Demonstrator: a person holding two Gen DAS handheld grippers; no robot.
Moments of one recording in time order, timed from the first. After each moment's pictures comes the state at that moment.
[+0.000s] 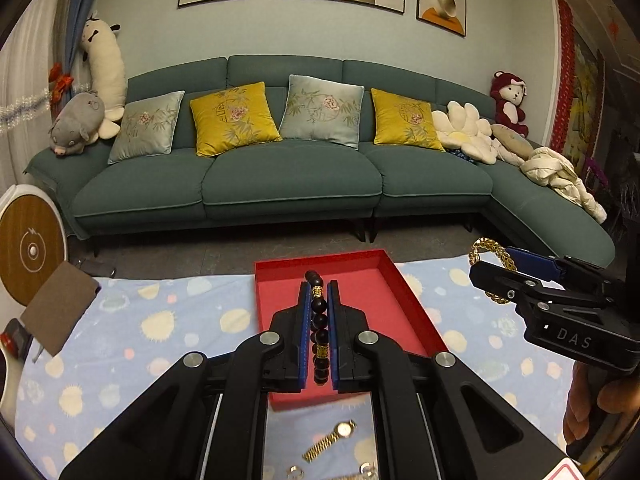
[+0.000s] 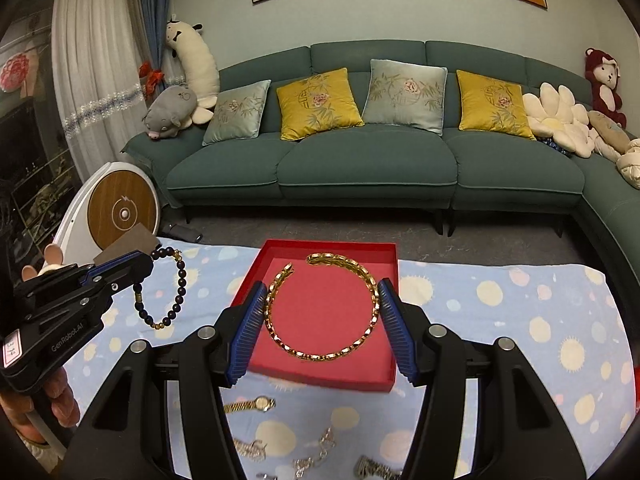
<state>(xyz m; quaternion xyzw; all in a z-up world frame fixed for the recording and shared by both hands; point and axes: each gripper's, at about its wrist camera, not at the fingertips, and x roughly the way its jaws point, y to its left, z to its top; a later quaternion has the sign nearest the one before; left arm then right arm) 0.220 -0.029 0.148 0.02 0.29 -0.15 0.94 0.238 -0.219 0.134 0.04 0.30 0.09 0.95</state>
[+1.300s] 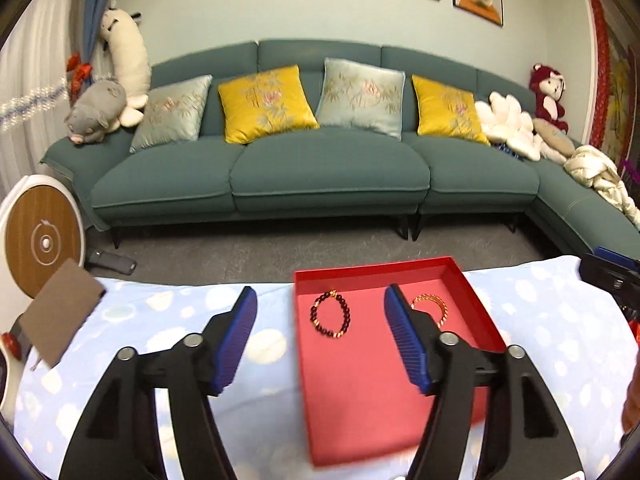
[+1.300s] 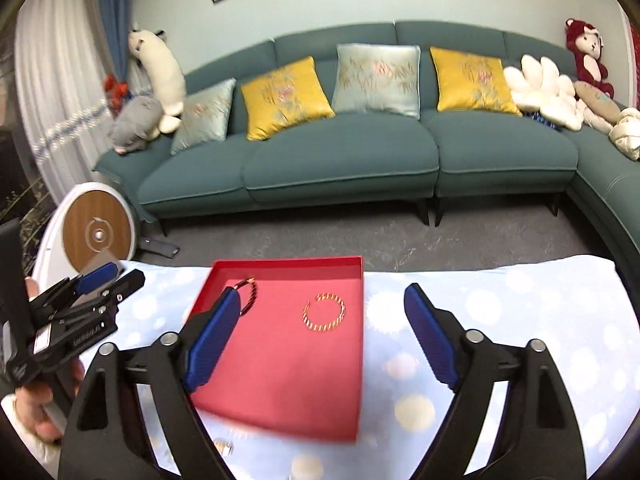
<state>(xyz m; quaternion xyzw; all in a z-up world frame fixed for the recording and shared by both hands) 0.271 0.000 0.103 0.02 0.30 -0.09 0.95 0.259 -0.270 0.112 0.07 0.31 0.06 0.95</state>
